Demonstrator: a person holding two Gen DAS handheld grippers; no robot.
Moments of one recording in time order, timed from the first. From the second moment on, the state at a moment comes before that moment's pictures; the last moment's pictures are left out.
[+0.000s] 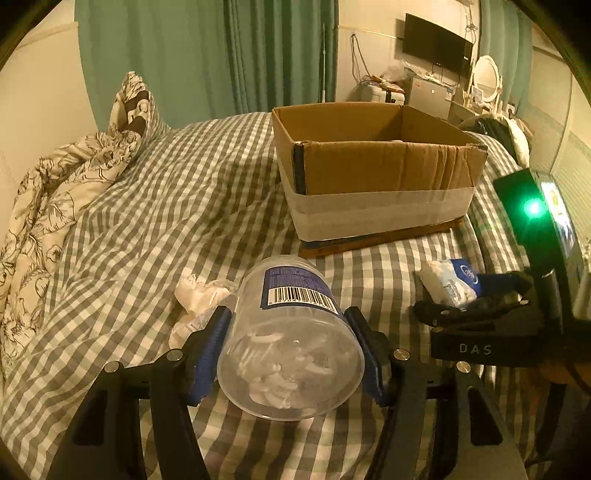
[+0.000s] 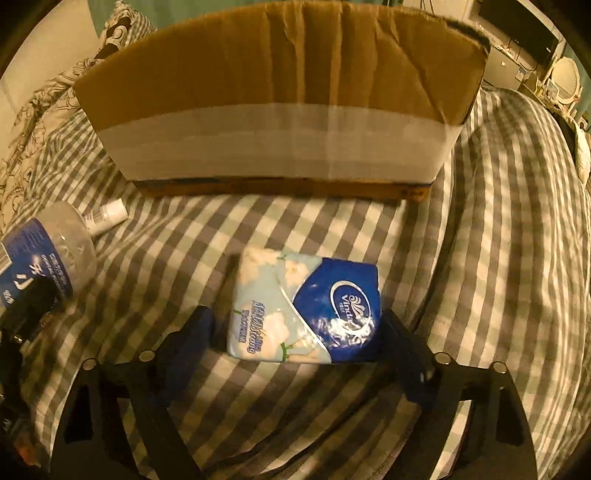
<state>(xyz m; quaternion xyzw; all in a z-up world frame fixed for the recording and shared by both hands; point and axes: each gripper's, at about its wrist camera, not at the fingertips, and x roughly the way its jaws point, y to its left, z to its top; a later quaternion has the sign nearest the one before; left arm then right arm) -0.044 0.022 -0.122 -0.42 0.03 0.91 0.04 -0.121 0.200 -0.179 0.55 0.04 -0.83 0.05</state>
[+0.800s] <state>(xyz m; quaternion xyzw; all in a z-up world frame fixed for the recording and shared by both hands) -0.011 0.013 -0.075 -0.38 0.02 0.92 0.03 -0.038 0.169 -0.090 0.46 0.08 -0.88 0.08</state>
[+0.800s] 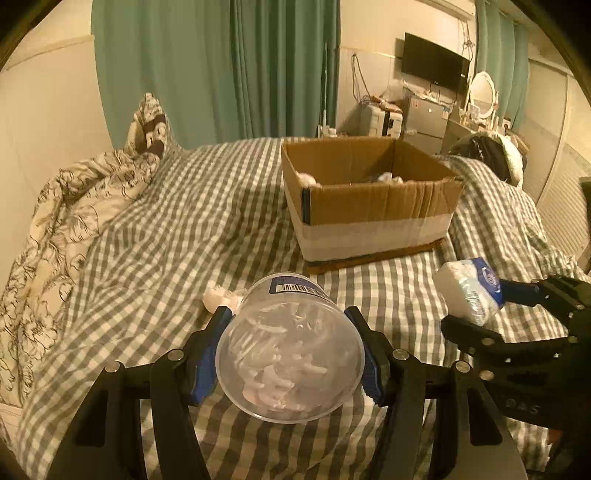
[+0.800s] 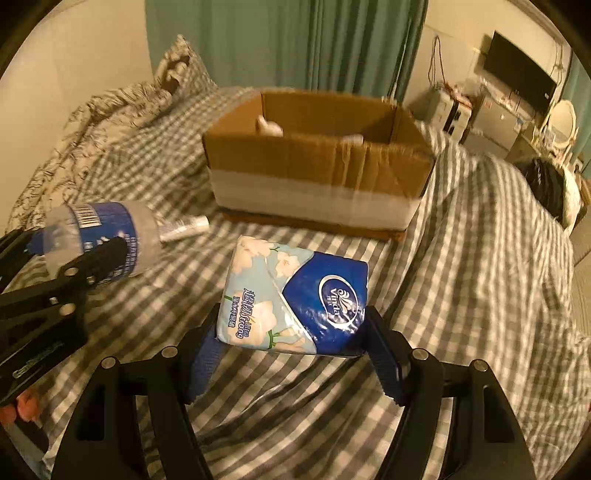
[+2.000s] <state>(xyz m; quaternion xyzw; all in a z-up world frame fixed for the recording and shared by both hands) -0.200 0.067 0.000 -0.33 0.04 0.94 0.09 -0.192 0.220 0.025 0.33 0.04 -0.94 0.07</state>
